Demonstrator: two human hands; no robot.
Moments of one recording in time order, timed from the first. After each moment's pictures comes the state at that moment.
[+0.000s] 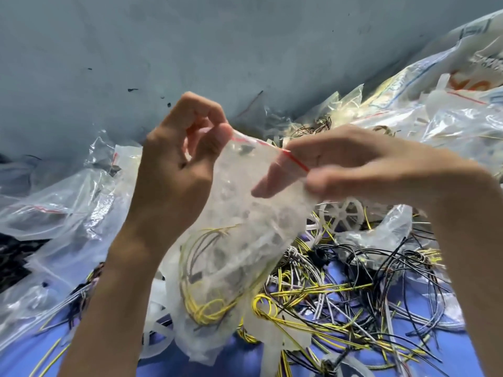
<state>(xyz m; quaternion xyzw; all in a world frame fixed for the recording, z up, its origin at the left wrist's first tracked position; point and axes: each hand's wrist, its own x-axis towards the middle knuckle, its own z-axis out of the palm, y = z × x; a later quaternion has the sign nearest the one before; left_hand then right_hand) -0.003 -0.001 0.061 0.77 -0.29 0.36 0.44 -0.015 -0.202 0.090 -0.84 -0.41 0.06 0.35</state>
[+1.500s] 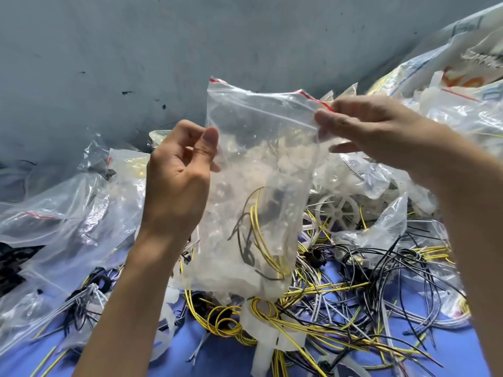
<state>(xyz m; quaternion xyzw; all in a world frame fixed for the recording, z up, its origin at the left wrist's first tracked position) 0.015 -0.008 0.045 0.75 -0.14 0.31 0.56 0.019 -0.236 0.078 -0.85 -0.17 -0.11 0.48</state>
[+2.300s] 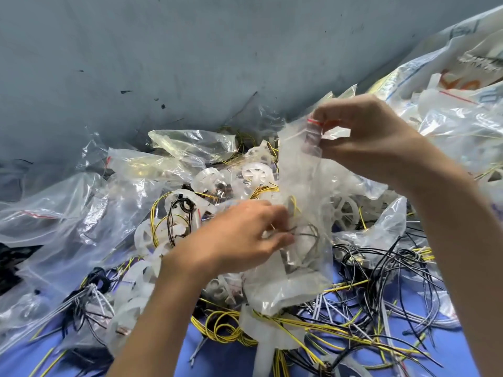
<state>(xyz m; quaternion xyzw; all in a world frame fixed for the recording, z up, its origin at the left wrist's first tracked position) 0.008 -0.029 0.018 0.93 -0.33 -0.03 0.14 0.024 -0.221 0.071 -0.86 -0.23 -0.24 0.39</state>
